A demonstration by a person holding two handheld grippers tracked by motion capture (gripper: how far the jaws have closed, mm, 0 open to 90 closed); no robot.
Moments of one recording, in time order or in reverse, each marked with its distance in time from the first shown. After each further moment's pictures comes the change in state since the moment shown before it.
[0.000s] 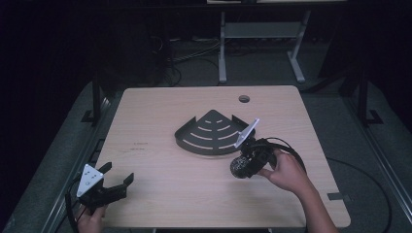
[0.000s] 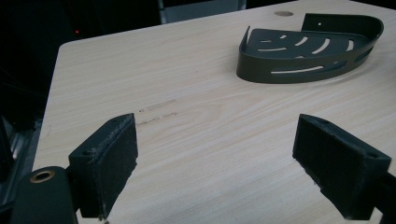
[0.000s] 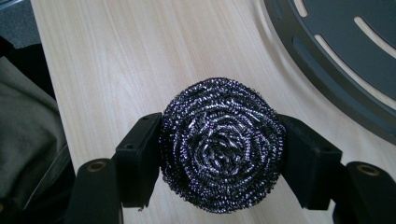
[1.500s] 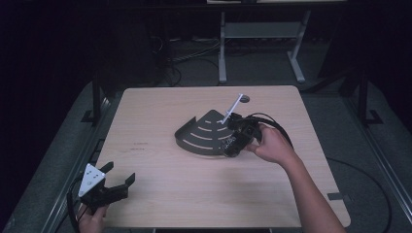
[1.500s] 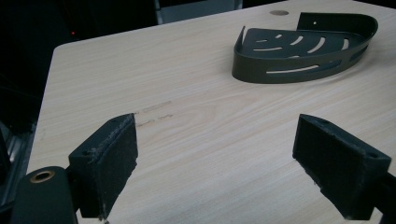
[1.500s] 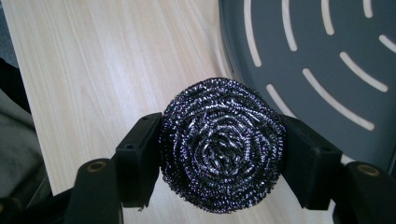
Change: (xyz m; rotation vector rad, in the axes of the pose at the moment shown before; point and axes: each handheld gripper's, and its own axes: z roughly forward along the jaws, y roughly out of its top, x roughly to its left) left arm -0.003 0.002 0.001 0.000 -0.009 0.009; right arm -0.040 0.061 -0.006 0.049 0.005 0.006
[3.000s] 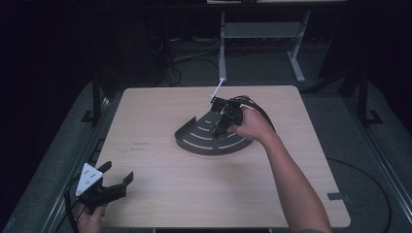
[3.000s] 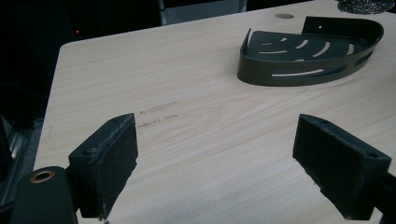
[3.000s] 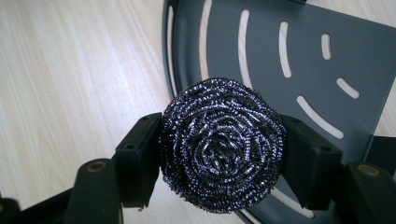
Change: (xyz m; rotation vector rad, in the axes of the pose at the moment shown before) left arm 0.004 0.000 -0.001 -0.004 0.014 -0.016; right arm -0.046 0.058 0.024 0.064 -0.005 0.030
